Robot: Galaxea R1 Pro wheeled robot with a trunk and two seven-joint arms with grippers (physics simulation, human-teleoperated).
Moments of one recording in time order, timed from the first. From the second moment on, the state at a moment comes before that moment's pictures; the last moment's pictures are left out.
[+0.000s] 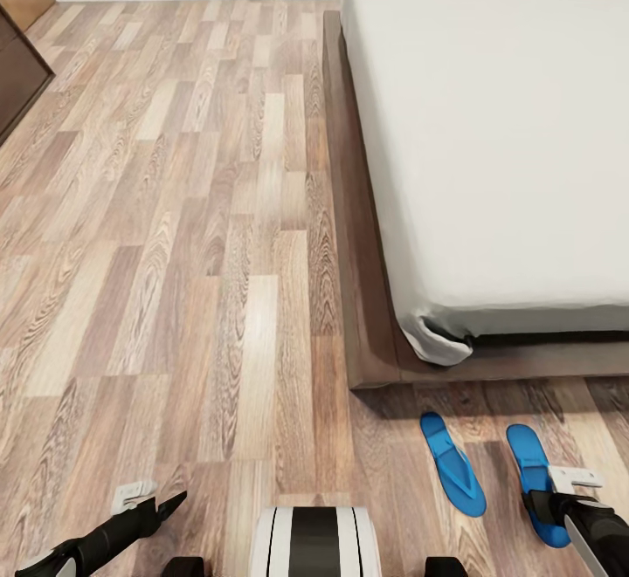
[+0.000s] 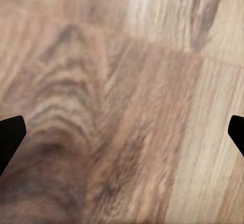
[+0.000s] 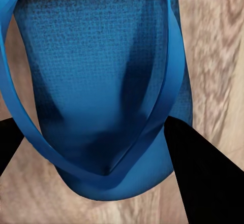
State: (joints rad) left arm -0.37 0.32 0.03 -0.44 0.43 0.02 -0.70; right arm -0.33 -0.37 -0.09 -0.78 -0.11 0.44 -0.04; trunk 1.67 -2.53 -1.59
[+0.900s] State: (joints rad) left arm -0.37 0.32 0.03 -0.44 0.43 0.02 -0.70; right arm -0.33 -0.38 -0.09 -0.78 -0.11 0.44 -0.04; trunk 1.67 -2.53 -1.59
